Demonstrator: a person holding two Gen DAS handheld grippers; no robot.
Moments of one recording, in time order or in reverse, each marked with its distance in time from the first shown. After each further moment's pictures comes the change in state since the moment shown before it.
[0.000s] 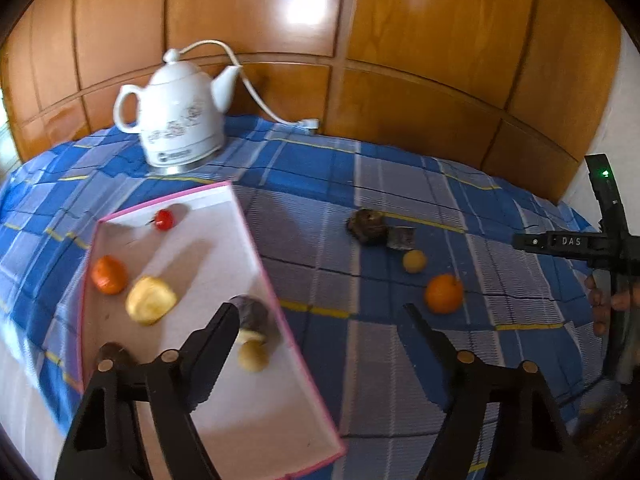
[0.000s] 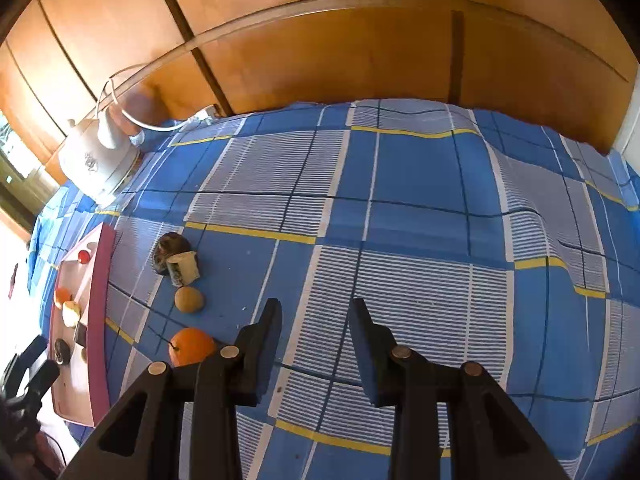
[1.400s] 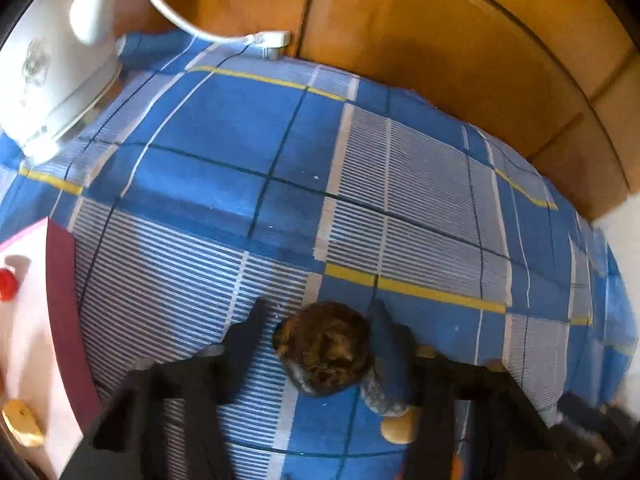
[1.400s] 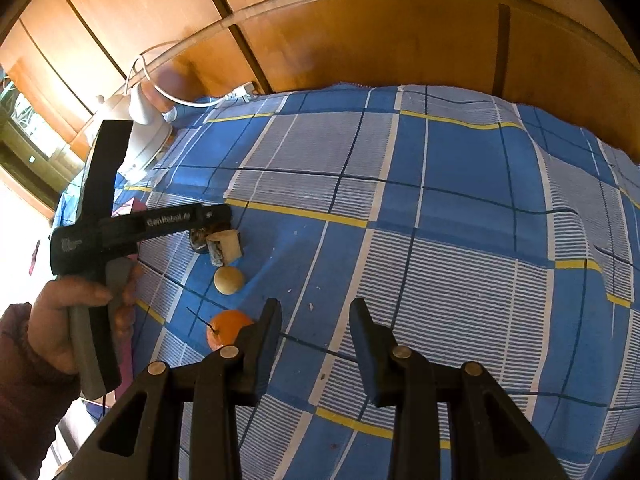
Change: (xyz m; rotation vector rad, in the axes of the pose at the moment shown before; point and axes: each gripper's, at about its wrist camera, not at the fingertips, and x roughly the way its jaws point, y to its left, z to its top) left arm 0.195 -0.034 0.100 -0.096 0.316 -0.046; right arm 0.007 0.021 -0.002 -0.045 0.072 0.100
